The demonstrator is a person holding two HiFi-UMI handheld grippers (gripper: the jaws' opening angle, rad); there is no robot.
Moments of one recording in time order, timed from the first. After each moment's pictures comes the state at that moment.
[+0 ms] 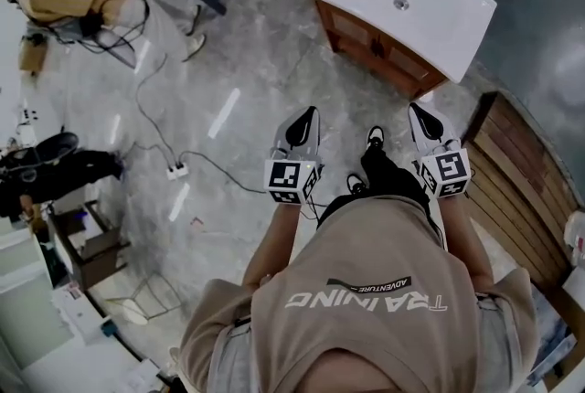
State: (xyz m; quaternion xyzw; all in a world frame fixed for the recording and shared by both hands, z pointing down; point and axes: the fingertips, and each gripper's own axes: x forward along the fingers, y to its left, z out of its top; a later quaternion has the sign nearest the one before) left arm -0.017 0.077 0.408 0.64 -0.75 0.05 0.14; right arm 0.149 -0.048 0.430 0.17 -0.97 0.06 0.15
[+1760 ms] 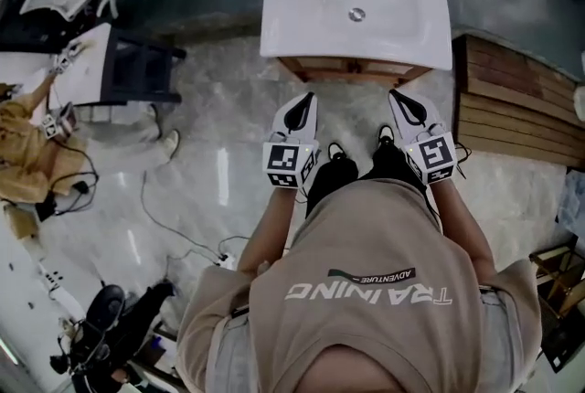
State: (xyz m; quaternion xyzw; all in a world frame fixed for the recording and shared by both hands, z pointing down) left arm -0.135 -0.105 0.426 0.83 -0.54 0.10 0.13; right arm 0.026 -0.118 0.419 0.38 -0.91 0.05 0.15
